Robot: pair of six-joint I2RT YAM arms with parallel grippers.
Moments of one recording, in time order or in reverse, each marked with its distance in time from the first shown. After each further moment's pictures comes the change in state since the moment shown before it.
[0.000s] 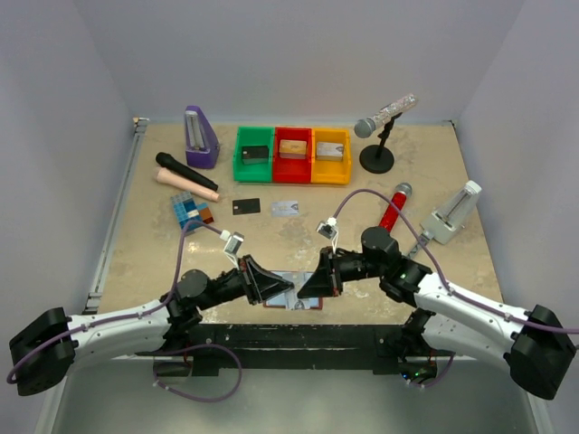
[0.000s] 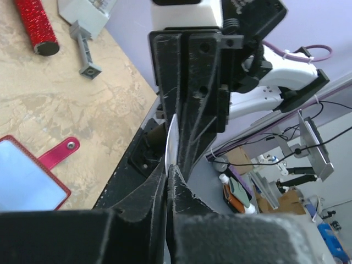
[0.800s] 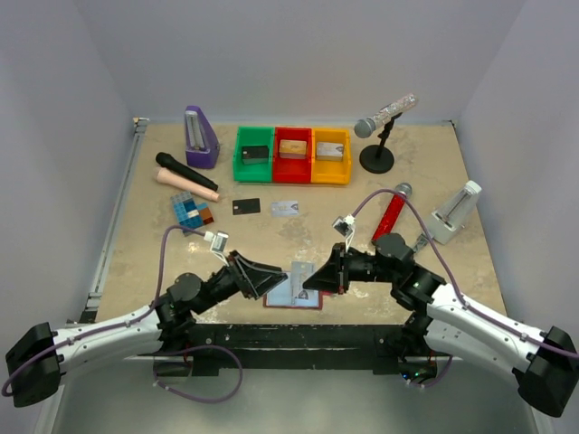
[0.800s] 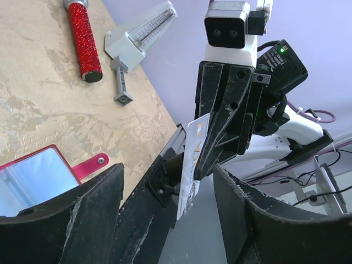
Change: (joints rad) left arm 0.000 -0.177 -0.021 -0.162 -0.180 -0.020; right arm -0.024 -0.154 -0.043 -0.037 0.158 -0.007
